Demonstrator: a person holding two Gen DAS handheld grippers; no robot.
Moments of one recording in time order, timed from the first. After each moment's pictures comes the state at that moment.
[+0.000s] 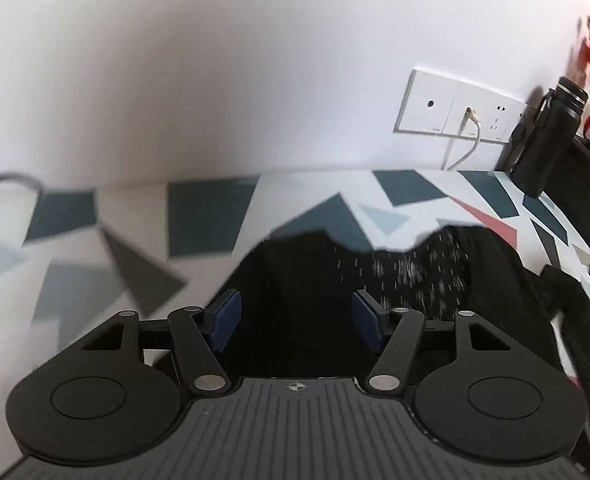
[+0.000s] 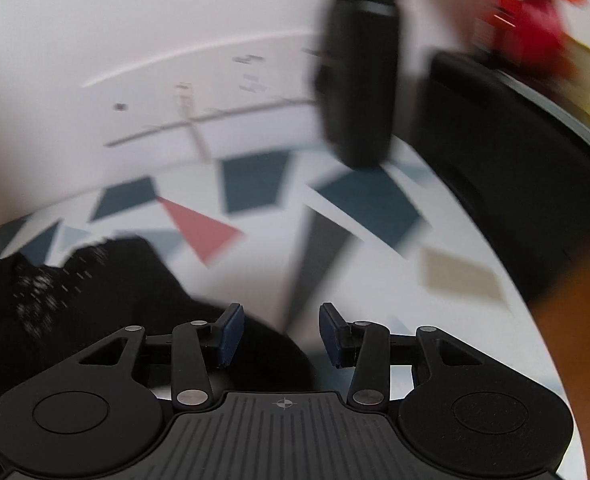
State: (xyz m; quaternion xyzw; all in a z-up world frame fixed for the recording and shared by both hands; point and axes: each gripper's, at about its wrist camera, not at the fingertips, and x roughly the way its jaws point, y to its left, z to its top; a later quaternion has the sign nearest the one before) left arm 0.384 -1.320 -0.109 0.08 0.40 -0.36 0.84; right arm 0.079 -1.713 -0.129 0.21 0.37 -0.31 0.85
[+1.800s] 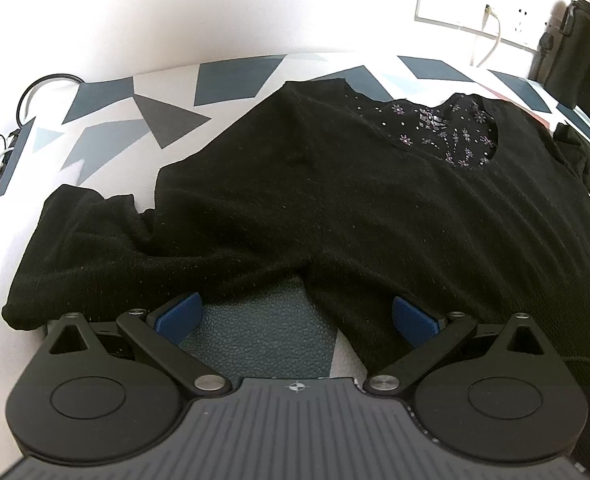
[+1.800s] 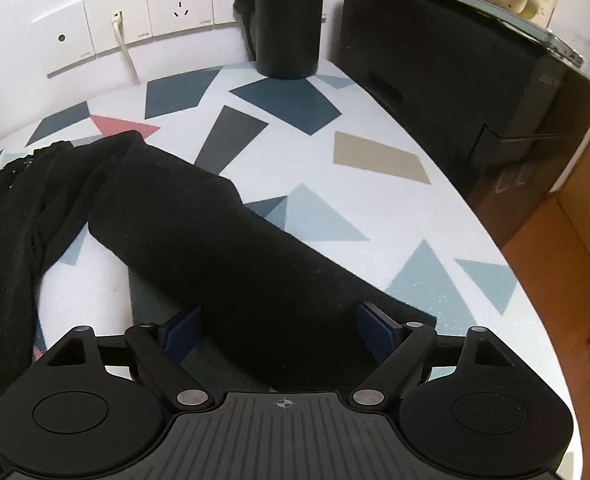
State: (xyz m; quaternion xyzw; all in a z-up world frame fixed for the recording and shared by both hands) left arm 0.309 -1.297 -0.178 0.15 0.44 -0.29 0.84; right arm 0.040 -1.699 -0.180 0.19 0.42 -0.35 0.81
